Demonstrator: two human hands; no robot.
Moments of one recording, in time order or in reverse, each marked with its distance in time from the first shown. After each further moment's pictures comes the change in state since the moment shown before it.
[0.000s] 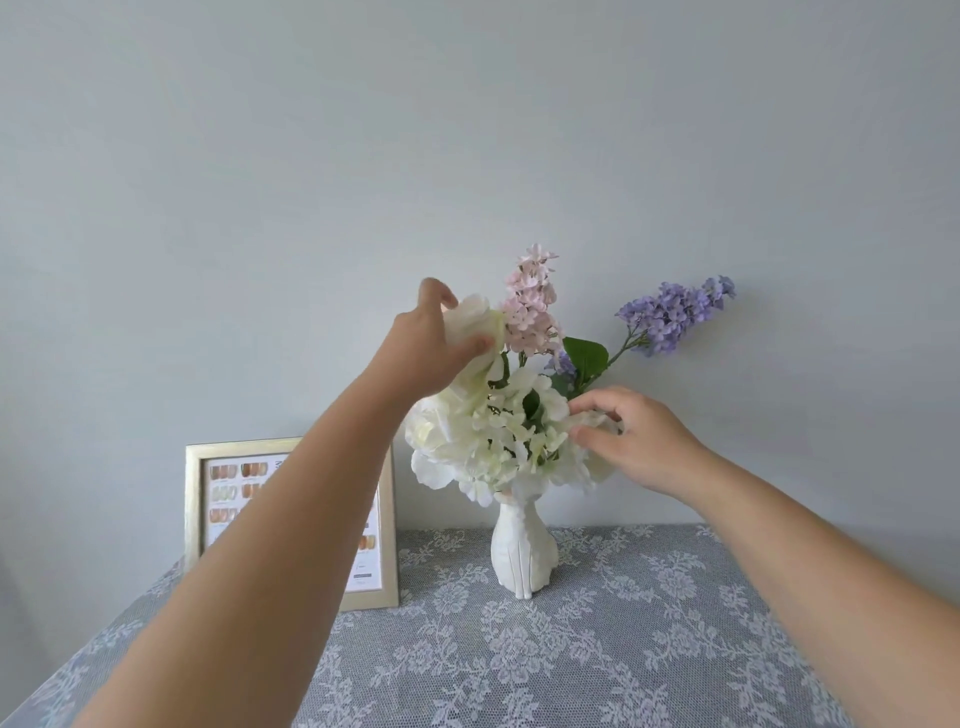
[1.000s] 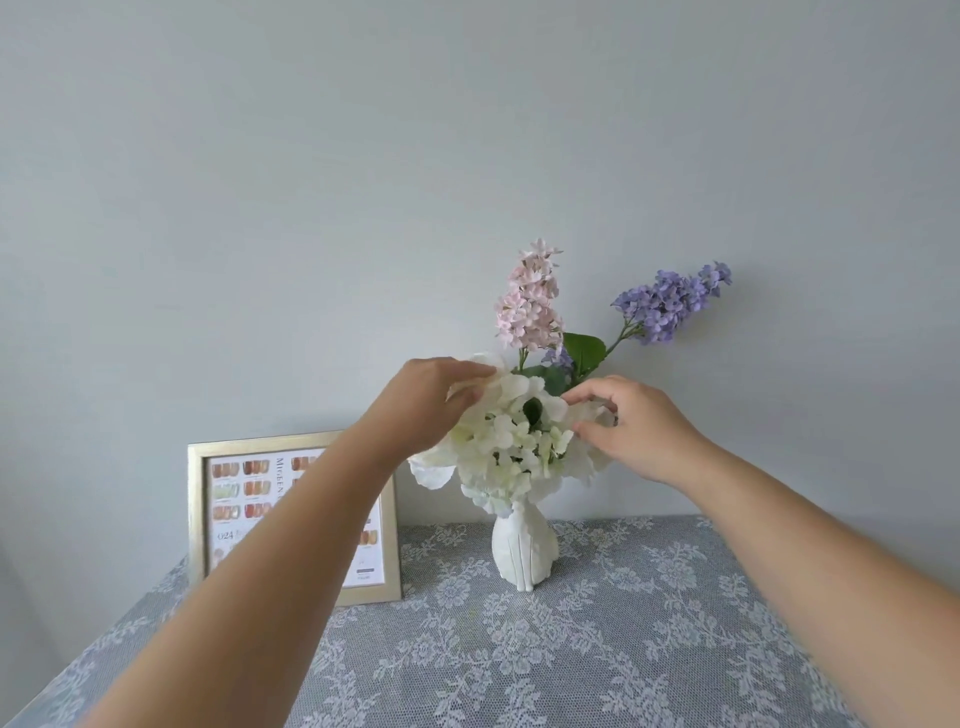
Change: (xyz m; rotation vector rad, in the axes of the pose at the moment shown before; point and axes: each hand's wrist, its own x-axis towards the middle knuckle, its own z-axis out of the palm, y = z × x) left_hand -0.040 -0.018 0.016 0.140 -0.140 0.244; right_hand 0.003 0.000 -0.002 -0.047 0.038 0.005
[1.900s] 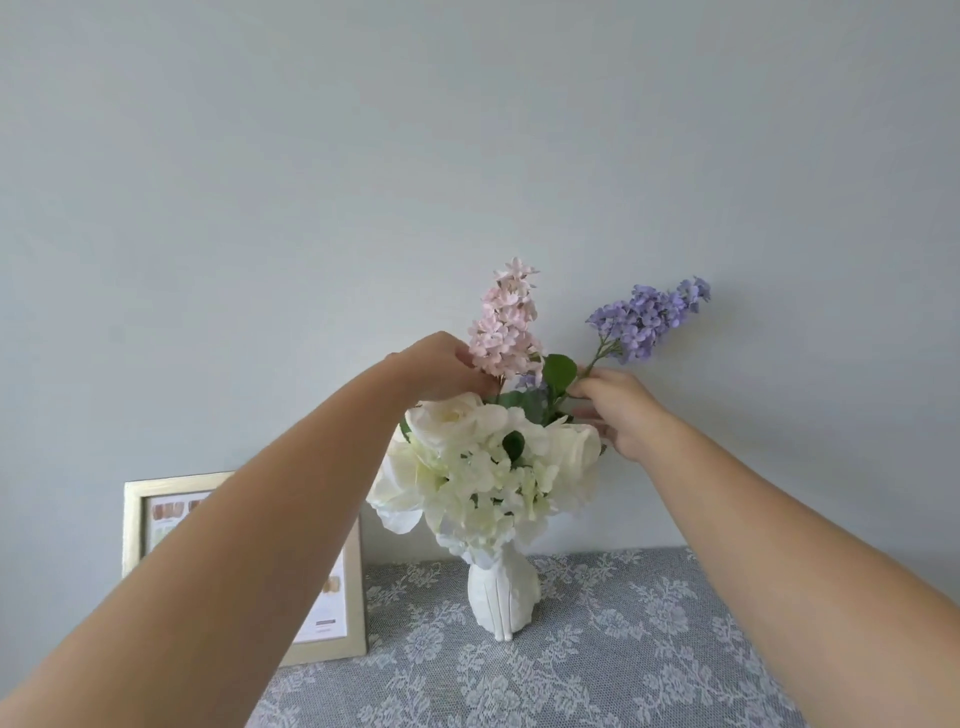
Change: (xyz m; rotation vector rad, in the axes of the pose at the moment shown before) left_hand 0.103 0.000 0.012 -0.177 -0.249 -0.388; right_hand 0.092 0.049 0.009 0.756 0.183 0.588
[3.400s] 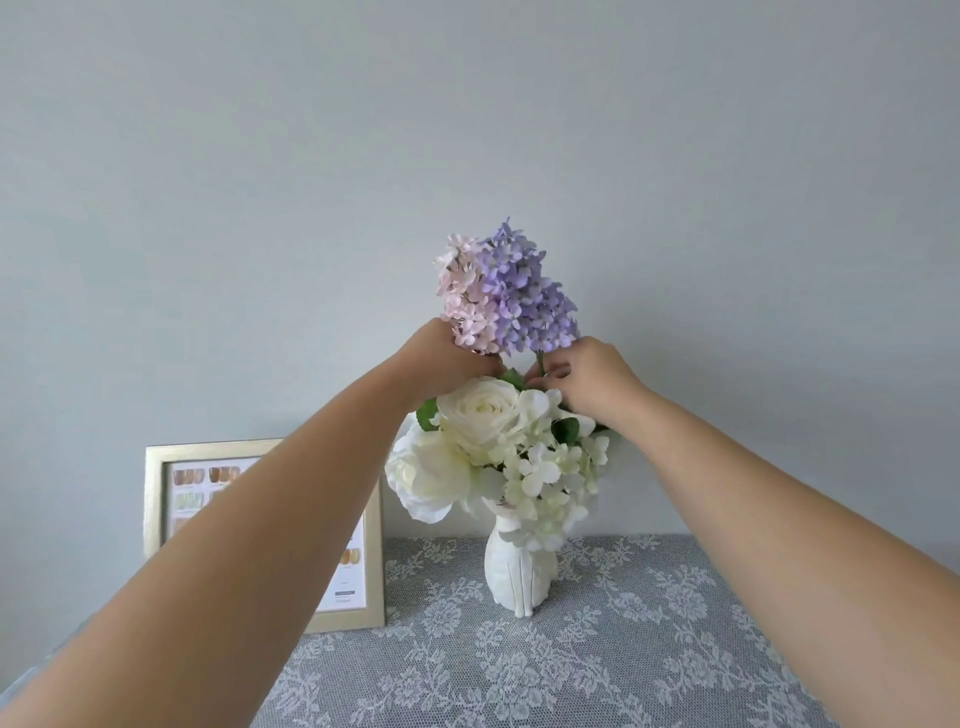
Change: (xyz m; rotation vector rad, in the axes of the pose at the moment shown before) left_hand -0.015 -0.033 0.006 -0.383 0.122 0.070; right_hand -0.027 -0.018 0.050 -0.804 -0.119 -0.546
